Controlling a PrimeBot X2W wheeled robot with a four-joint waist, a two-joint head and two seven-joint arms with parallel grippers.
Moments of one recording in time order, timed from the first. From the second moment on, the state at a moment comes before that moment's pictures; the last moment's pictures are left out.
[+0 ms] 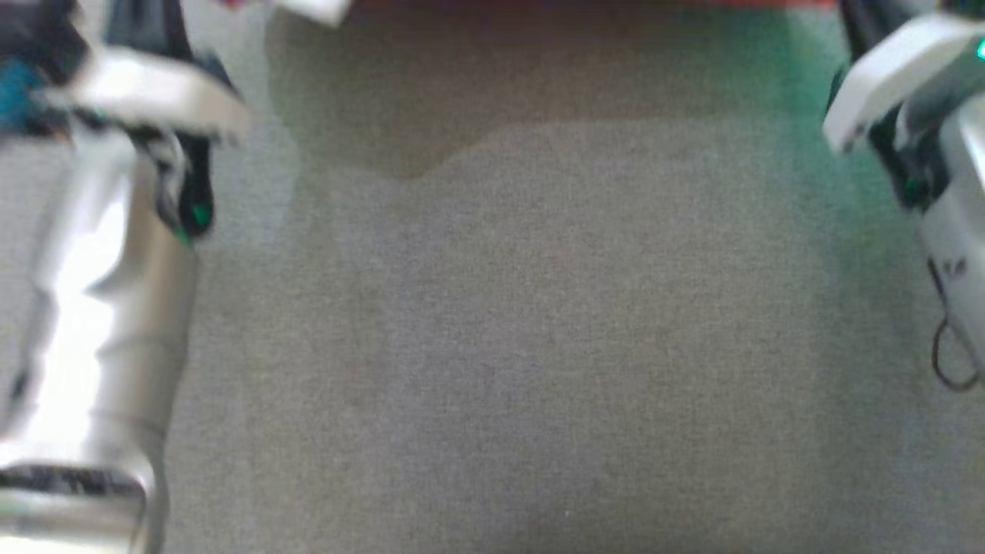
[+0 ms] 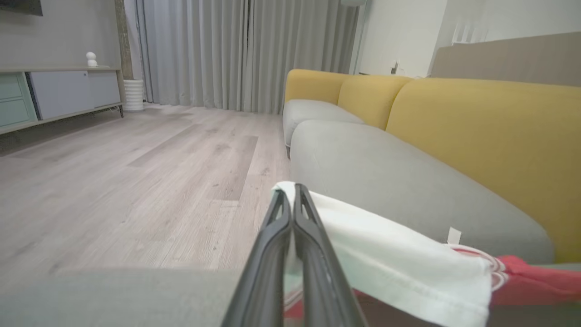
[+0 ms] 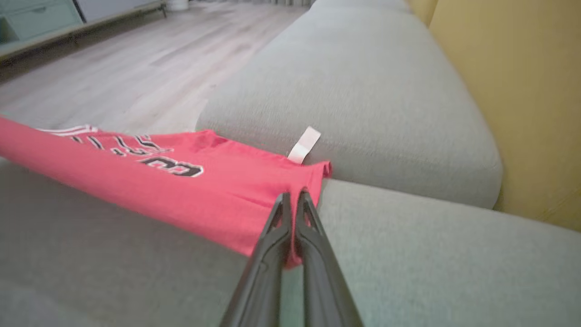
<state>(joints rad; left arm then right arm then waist) -0.99 0.19 -0.25 0.79 -0.46 -0.09 -0.25 -1.02 -0.36 0.49 0.89 0.46 0.13 -0.04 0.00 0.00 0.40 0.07</state>
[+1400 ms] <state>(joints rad) -0.02 0.38 -0.33 -0.04 -0.55 0.09 0.12 -0.53 -0.61 0.81 0.49 0.93 0.13 0.29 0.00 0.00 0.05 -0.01</state>
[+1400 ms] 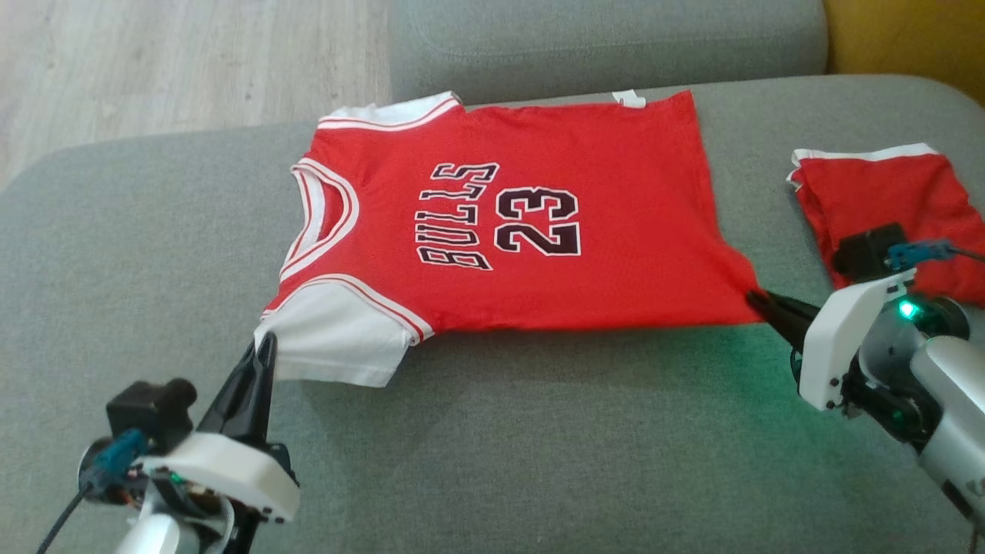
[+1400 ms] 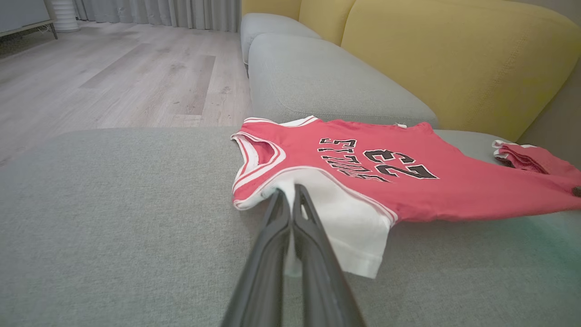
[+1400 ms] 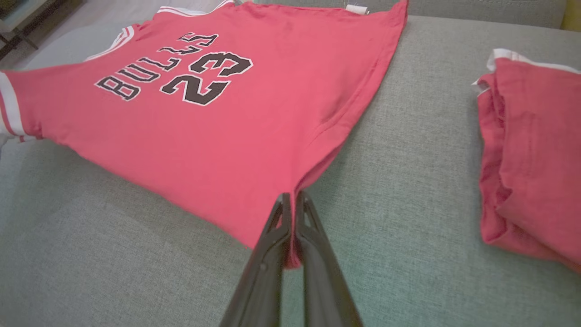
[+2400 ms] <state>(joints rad) -0.52 0.42 -0.38 0.25 -0.47 0.00 0.18 -0.70 -0.51 0.68 0.55 0.84 0.13 0.38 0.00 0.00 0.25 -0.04</state>
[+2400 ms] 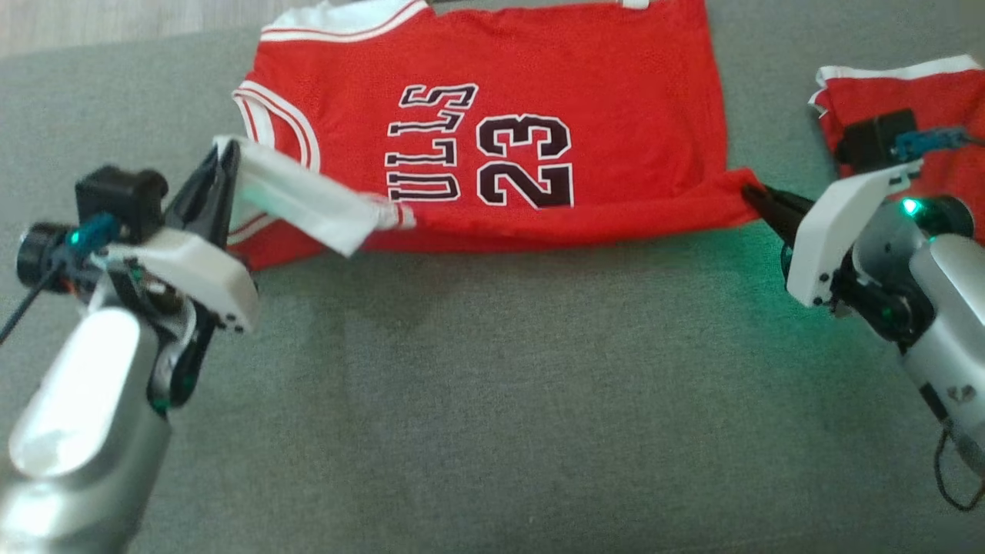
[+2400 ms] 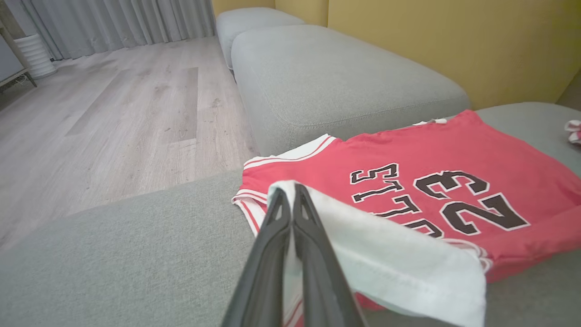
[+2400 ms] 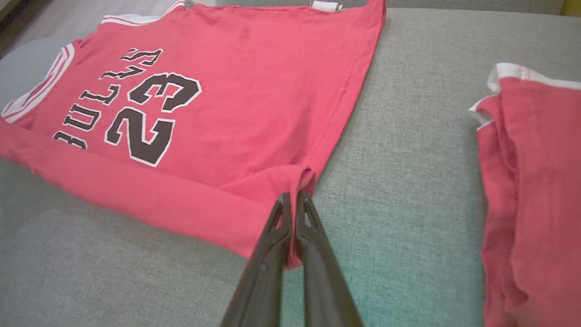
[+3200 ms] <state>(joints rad) -0.92 0.31 -0.45 0.67 -0.37 -0.05 -0.03 -0.93 -0.44 0.64 0.74 0.72 0.13 0.23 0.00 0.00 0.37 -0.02</state>
